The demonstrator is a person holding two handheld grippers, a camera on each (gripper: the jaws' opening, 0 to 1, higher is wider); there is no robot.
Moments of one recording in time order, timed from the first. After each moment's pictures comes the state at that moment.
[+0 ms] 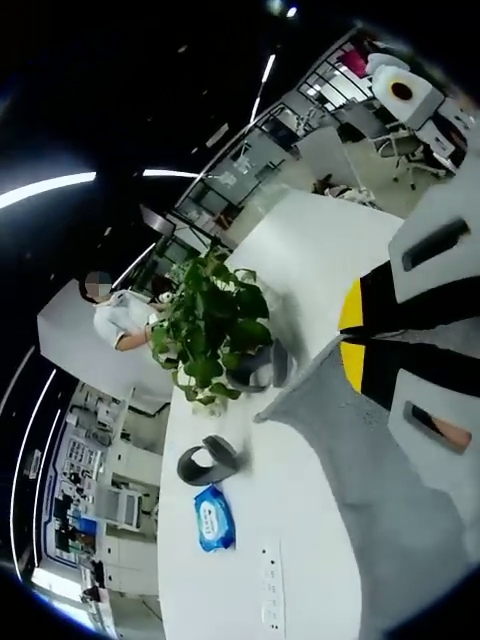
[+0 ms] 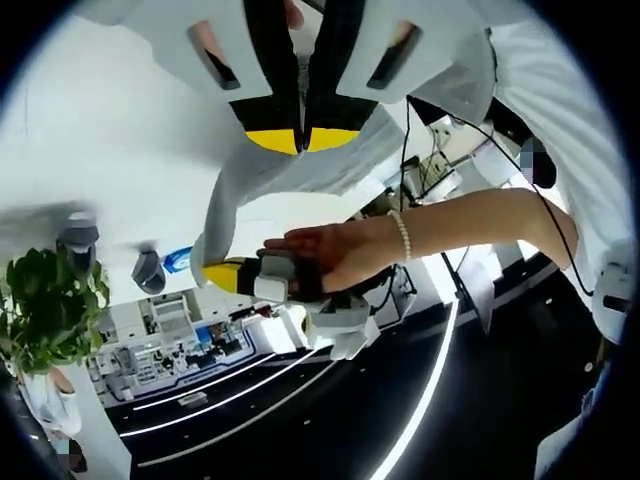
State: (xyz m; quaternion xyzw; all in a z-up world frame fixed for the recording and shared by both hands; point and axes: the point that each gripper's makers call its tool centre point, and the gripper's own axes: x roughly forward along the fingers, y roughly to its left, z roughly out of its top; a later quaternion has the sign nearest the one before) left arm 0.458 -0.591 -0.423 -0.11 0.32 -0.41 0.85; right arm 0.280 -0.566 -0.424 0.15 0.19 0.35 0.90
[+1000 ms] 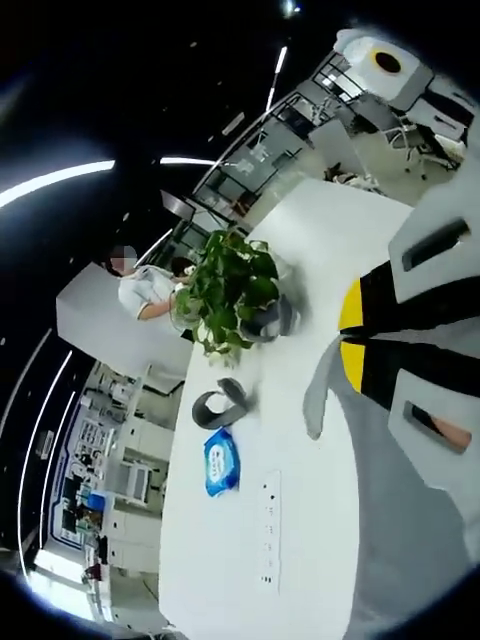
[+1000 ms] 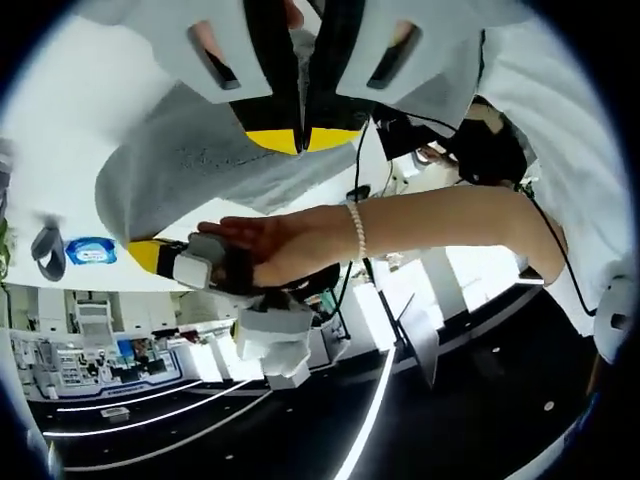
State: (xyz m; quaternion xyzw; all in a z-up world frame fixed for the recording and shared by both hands) left arm 0.471 -0.442 -0.429 -0.14 0.30 -0.36 0.87; right arm 0.296 -0.393 -0.413 0.07 0.22 0.51 0.83
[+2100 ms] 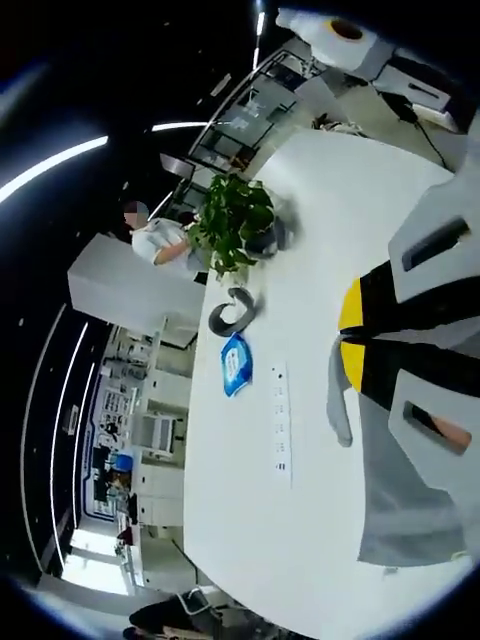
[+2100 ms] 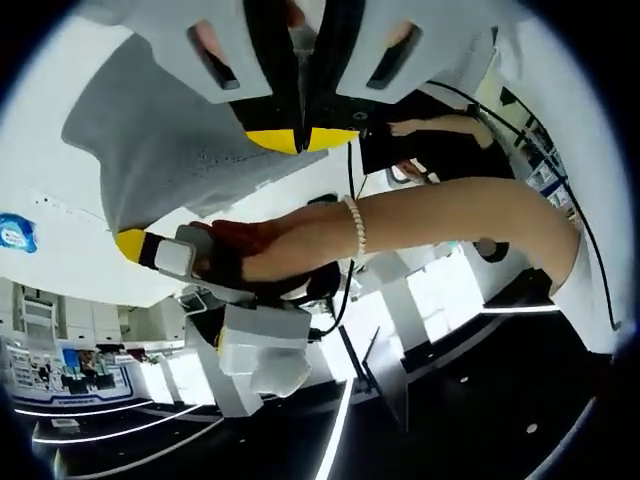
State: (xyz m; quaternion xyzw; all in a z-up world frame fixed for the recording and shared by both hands) left arm 0.491 -0.259 -0.454 -0.08 0.27 -0.27 0.92; right arm 0.309 -0.231 -0.437 0.03 0.25 0.60 0.76
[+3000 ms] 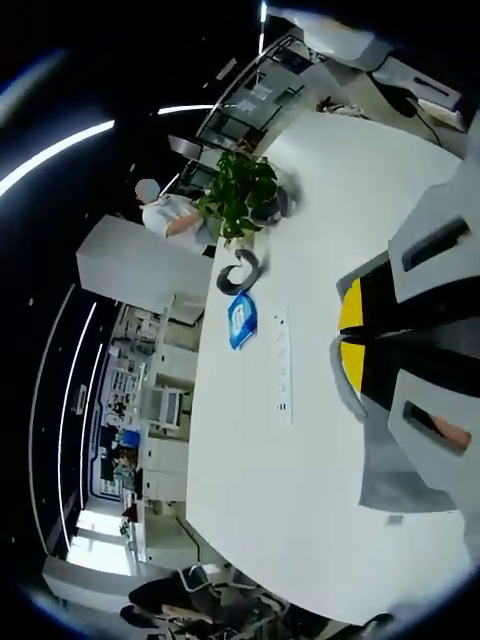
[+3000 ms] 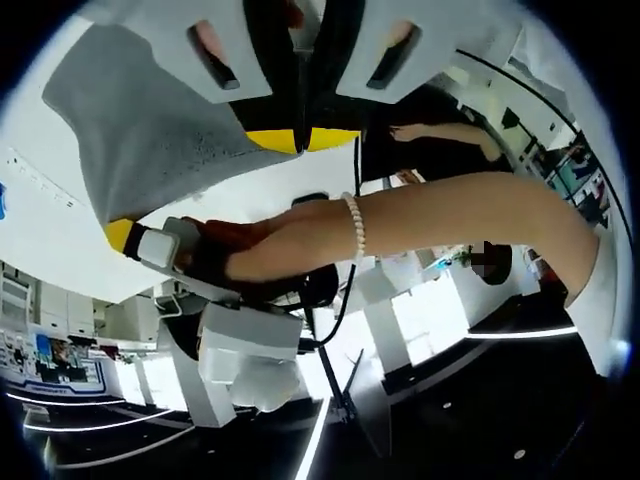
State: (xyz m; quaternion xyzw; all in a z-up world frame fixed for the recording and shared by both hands) left arm 0.499 -0.164 -0.465 -0.08 0.26 -0.23 0.93; right arm 0.316 -0.141 -0.451 -0.01 0.25 0.63 0.73
